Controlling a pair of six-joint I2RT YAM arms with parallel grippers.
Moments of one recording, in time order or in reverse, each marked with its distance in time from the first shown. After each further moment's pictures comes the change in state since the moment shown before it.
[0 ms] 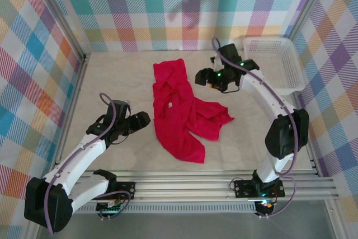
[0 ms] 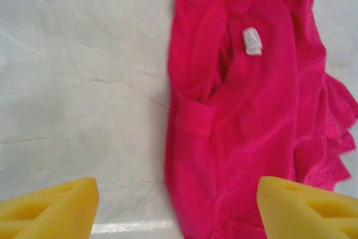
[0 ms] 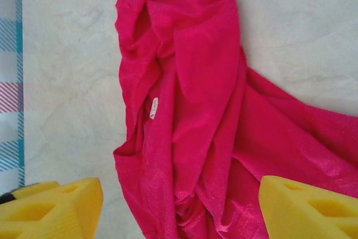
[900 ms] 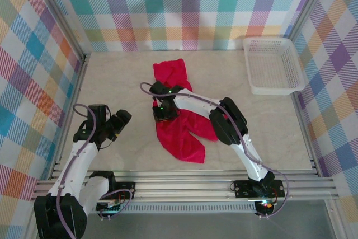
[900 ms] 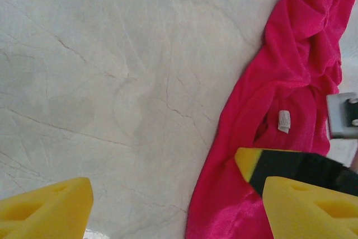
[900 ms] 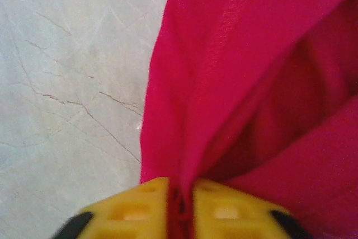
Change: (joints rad) left arm 0.329 -0.084 -0.066 -0.051 0.123 -0.134; right arm 0.449 0.593 0.349 -0.018 0.163 0.035
